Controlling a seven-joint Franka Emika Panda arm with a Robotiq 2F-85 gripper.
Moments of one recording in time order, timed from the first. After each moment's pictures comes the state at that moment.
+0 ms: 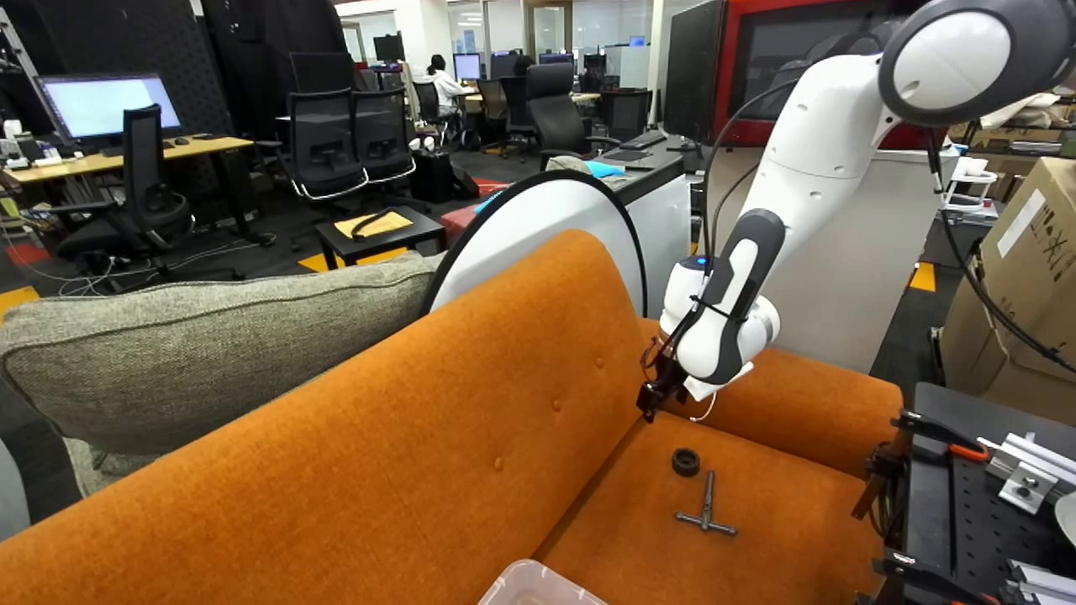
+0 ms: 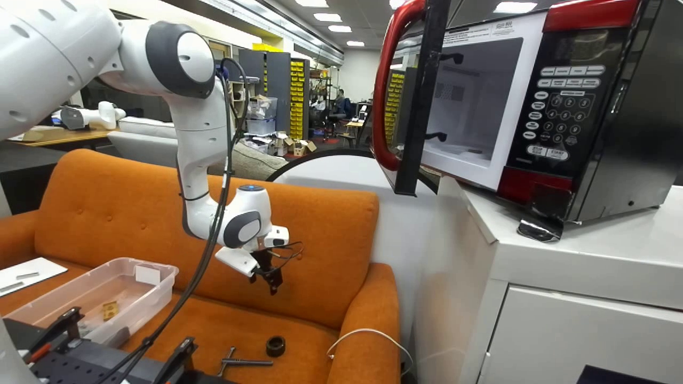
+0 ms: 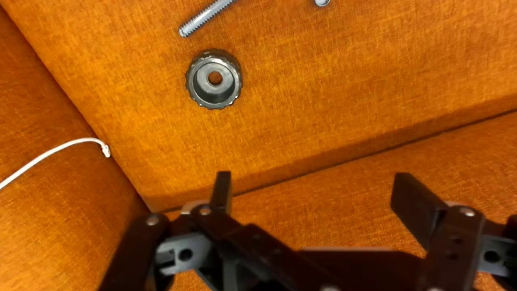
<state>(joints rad) -0.09 0.94 -0.03 -2.05 0.10 3.08 0.10</state>
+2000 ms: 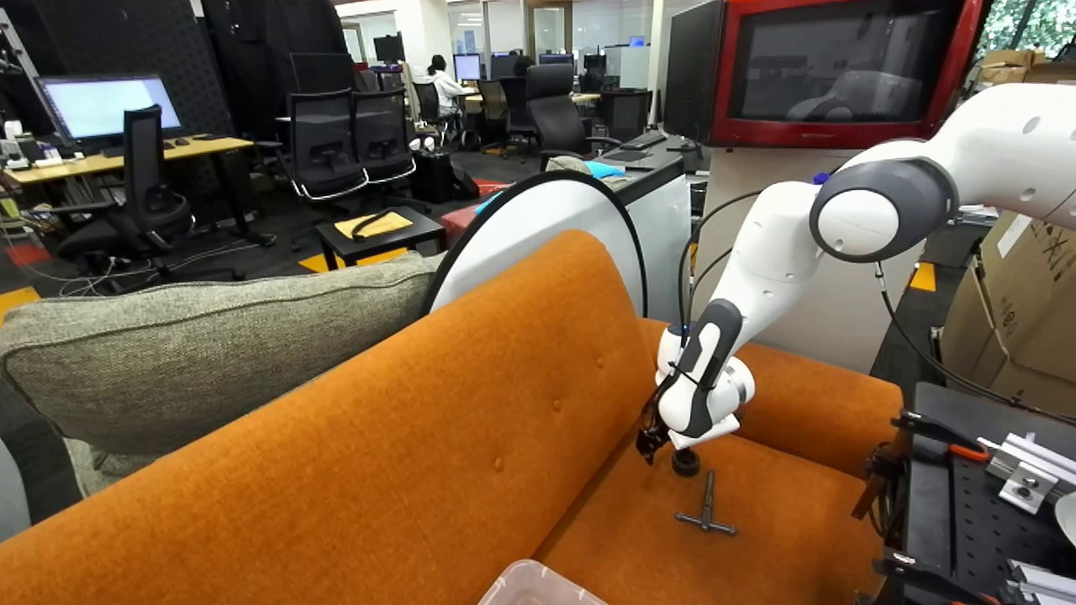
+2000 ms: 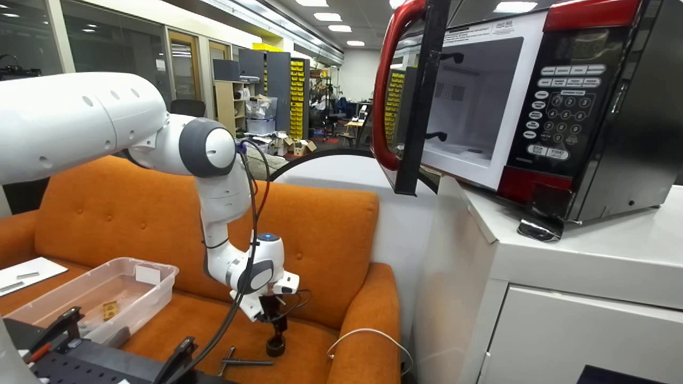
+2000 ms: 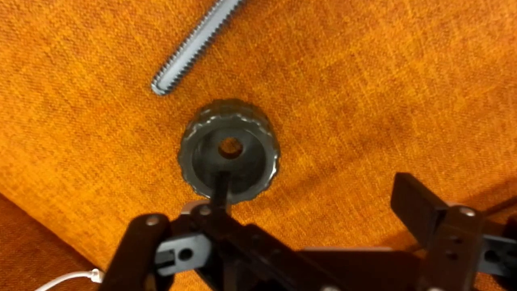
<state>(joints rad) -0.12 1.38 -0.04 -1.62 0.18 3.01 0.22</state>
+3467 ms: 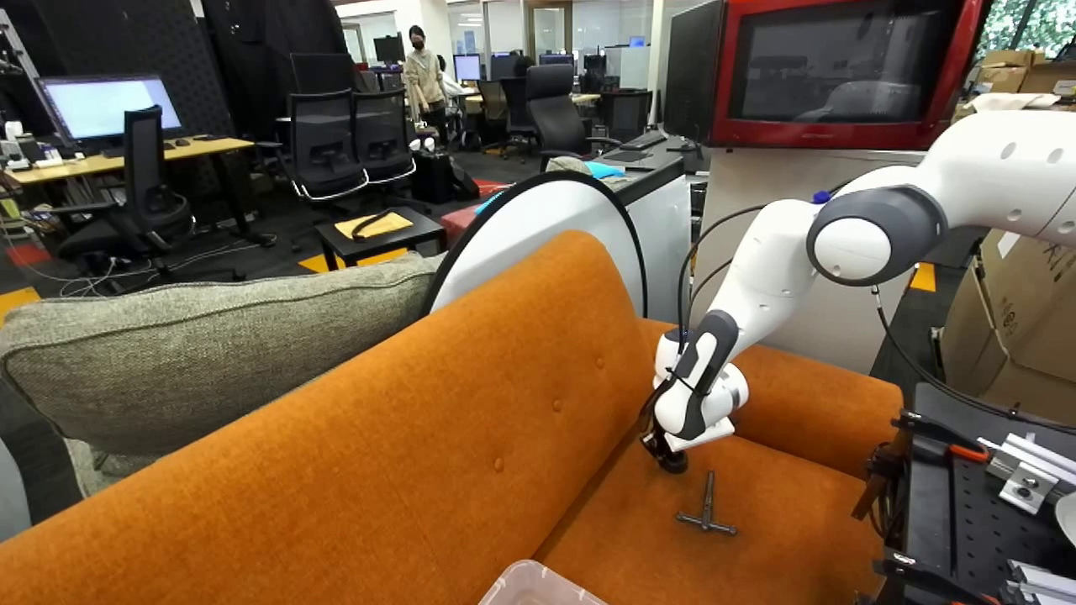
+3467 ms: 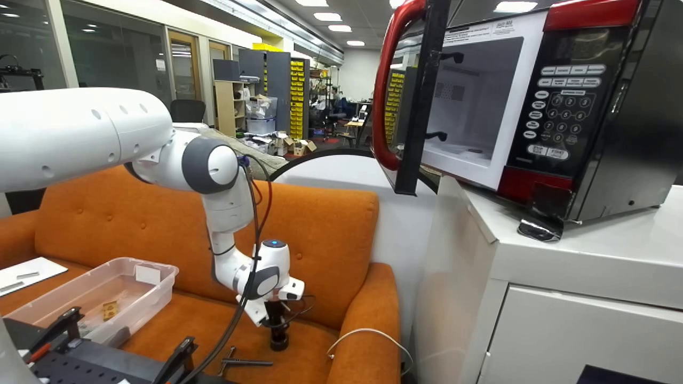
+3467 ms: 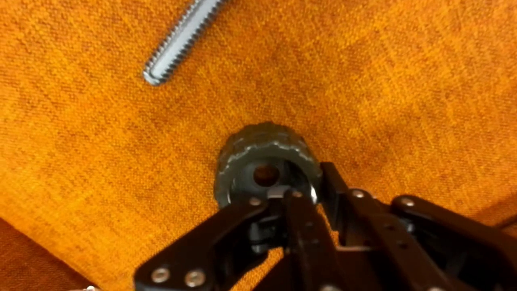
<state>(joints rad) -0.15 1.47 -0.04 -1.49 0.18 2.96 0.24</state>
